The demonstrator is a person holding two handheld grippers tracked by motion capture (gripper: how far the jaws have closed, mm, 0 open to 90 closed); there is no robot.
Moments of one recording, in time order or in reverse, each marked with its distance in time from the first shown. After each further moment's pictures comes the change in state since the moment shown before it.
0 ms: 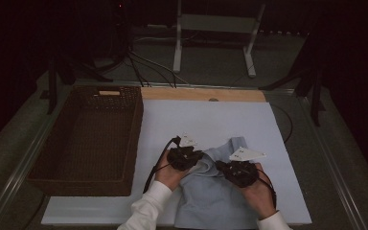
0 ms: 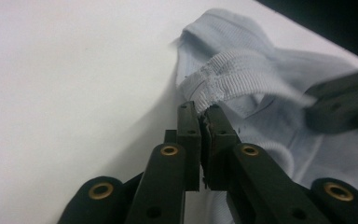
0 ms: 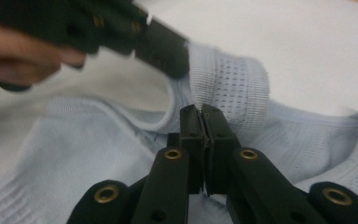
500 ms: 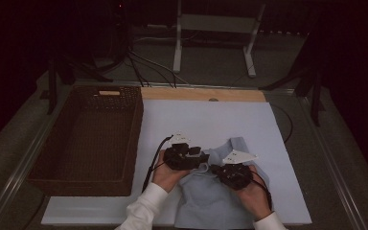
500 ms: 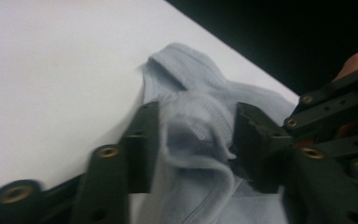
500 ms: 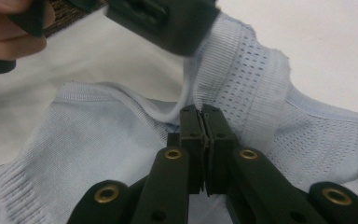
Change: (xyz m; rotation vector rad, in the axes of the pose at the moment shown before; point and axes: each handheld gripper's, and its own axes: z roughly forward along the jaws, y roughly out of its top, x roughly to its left) left arm 0.003 0.002 -0.019 -0.105 -0.136 -0.100; right arm 0.009 -0.003 0.012 0.035 0.031 -0.024
